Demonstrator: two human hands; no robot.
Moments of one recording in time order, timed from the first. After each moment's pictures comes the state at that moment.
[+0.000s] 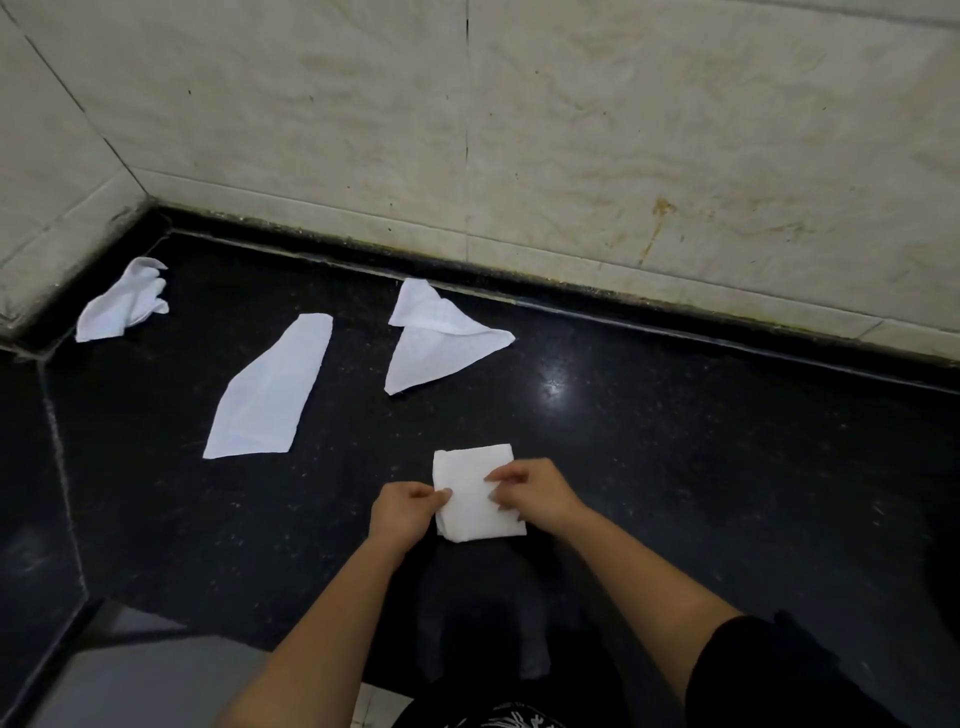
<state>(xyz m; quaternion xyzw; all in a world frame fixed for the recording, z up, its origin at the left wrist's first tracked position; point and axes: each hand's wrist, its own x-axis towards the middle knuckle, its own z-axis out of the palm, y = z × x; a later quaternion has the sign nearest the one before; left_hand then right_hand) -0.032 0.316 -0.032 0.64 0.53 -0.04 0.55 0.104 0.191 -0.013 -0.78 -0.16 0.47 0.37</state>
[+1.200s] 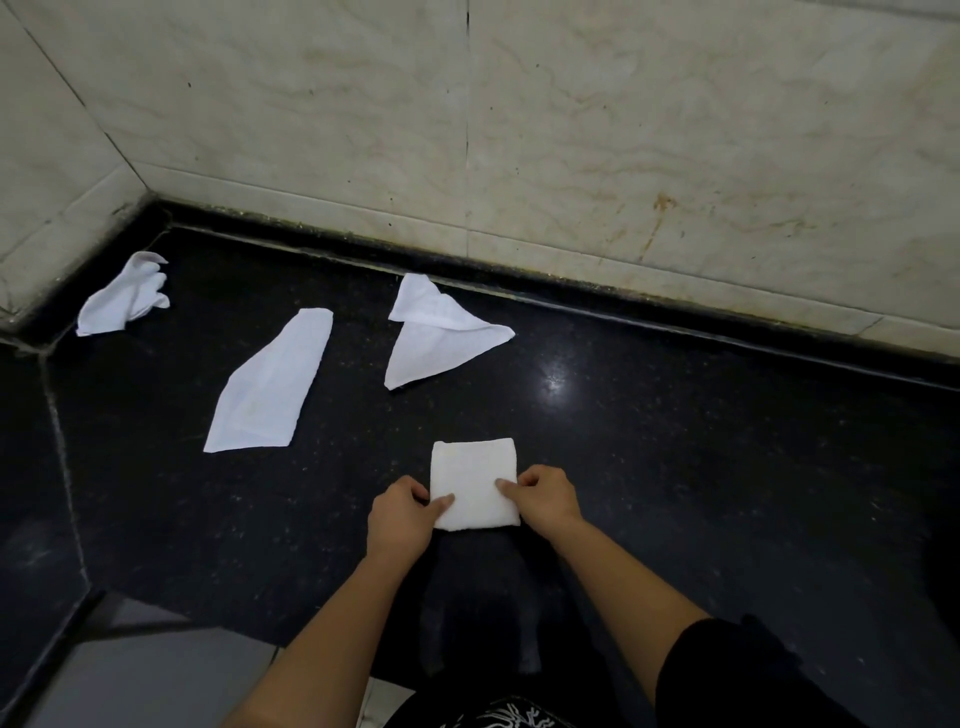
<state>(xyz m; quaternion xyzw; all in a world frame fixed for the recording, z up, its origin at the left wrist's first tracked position) -0.039 0.305 -0.035 0.74 0.53 -0.04 0.41 0.095 0.185 -0.030 -0.84 -0.07 0.39 0.35</state>
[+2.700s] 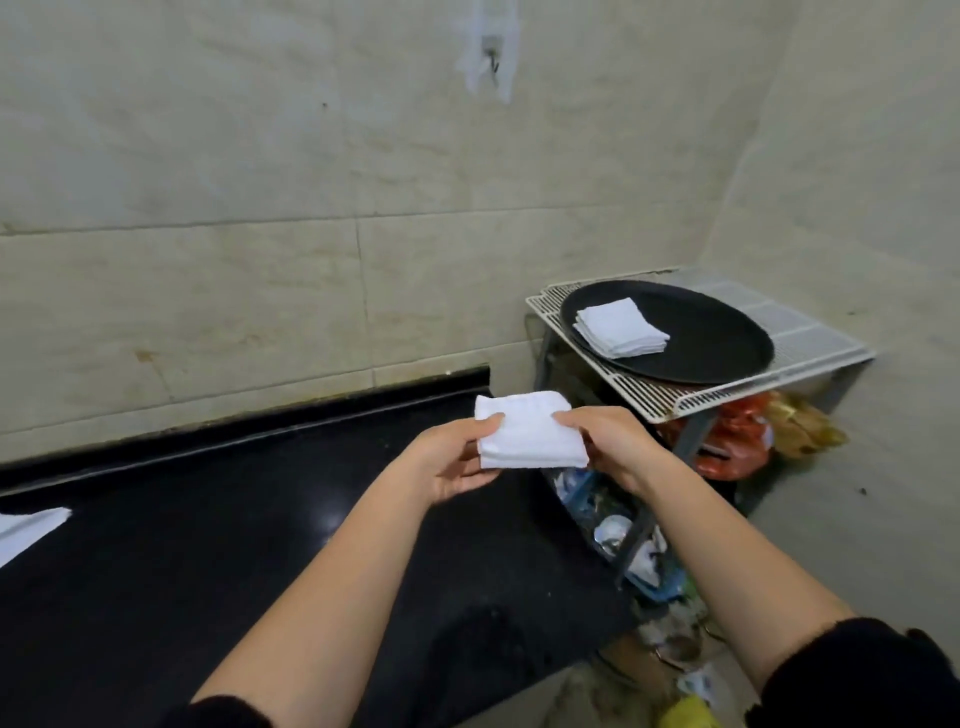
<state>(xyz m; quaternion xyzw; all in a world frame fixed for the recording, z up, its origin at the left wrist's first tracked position) 0.193 -0.174 0.196 0.56 0.18 -0.21 0.78 0.232 -0.371 0.195 -0.75 0.12 0.12 0.64</state>
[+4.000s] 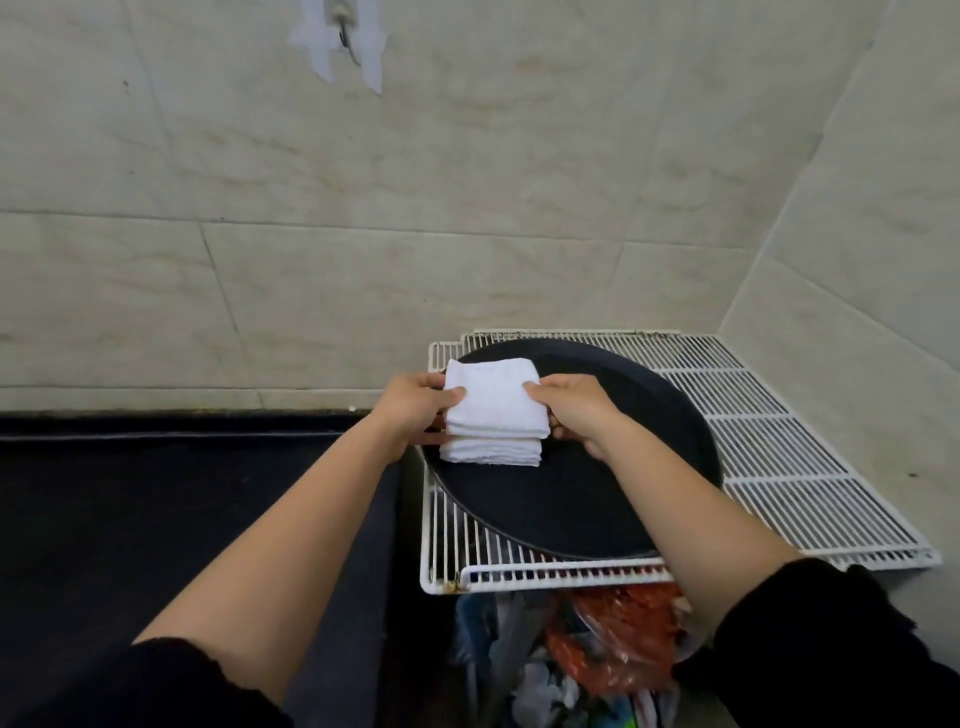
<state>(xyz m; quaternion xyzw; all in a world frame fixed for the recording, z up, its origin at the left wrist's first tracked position) 0.453 -0.387 0.217 0.69 0.24 0.01 0.68 0.541 -0.564 0.219 -0.83 -0.06 0.19 0.53</state>
